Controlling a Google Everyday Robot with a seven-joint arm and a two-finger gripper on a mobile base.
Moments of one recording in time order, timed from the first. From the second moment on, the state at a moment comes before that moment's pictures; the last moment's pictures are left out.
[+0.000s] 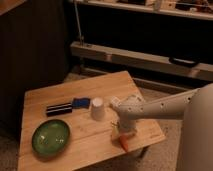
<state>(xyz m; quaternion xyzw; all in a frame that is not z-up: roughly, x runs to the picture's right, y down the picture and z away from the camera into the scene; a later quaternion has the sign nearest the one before) 0.093 0.250 0.806 -0.29 0.20 0.56 0.75</state>
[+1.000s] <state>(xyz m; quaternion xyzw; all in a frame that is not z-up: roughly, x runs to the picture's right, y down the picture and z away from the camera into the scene) 0.092 0.249 0.813 -0.30 0.21 0.56 0.74</state>
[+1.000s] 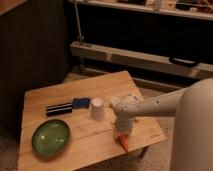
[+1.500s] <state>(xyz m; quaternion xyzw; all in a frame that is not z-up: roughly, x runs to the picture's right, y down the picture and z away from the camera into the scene) 0.091 0.247 0.814 -0.30 0.21 0.56 0.74</state>
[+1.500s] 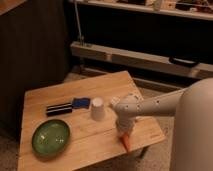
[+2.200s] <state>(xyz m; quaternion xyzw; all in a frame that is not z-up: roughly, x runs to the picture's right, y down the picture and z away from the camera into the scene) 0.059 0.239 0.823 -0.29 0.21 0.54 0.76</state>
